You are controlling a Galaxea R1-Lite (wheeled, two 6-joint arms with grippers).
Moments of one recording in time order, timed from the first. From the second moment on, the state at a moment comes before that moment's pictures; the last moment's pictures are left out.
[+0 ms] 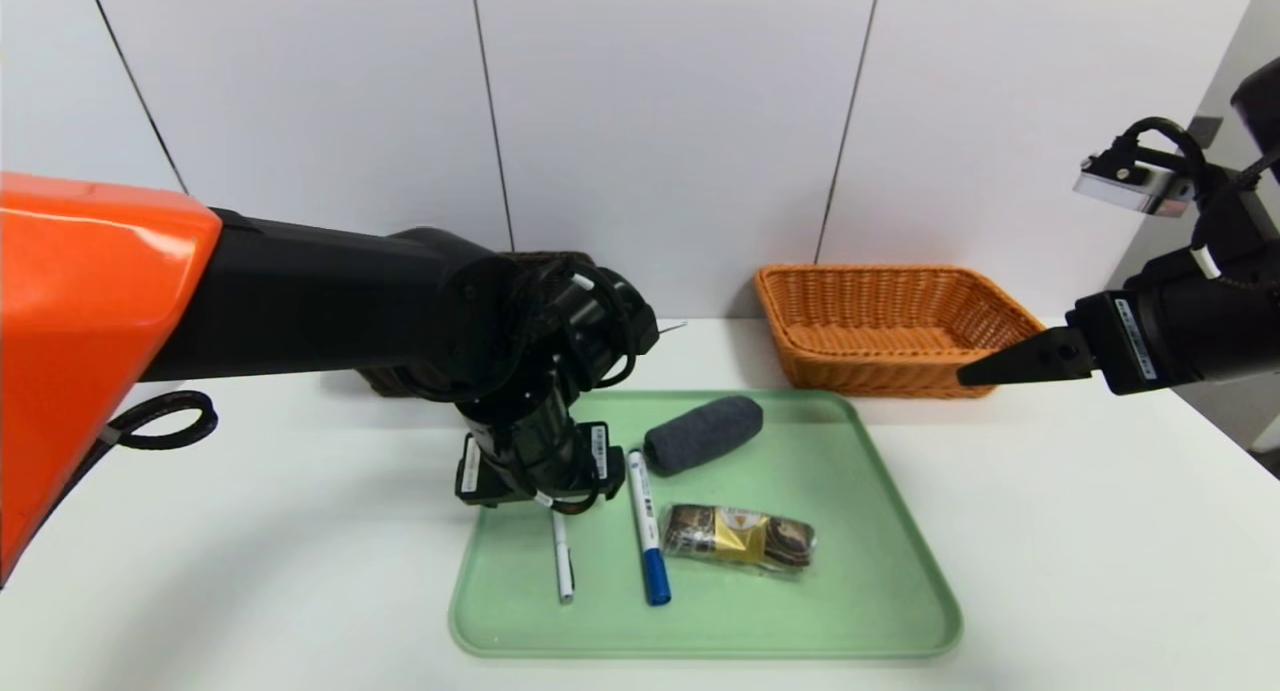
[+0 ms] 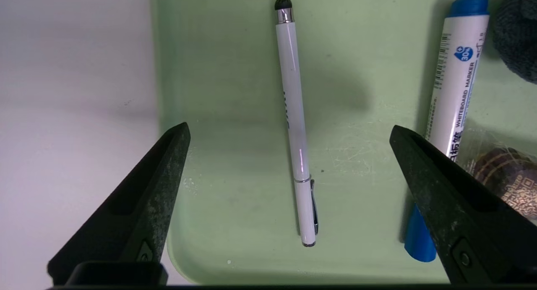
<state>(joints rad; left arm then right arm) -0.71 2.04 -1.62 0.79 0.24 -0.76 0.20 1.49 -1.38 0.70 0.21 -0.01</state>
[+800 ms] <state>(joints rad) -0.71 2.08 -1.62 0.78 0.24 -0.77 0.20 1.49 -1.37 0.70 0.23 -0.01</state>
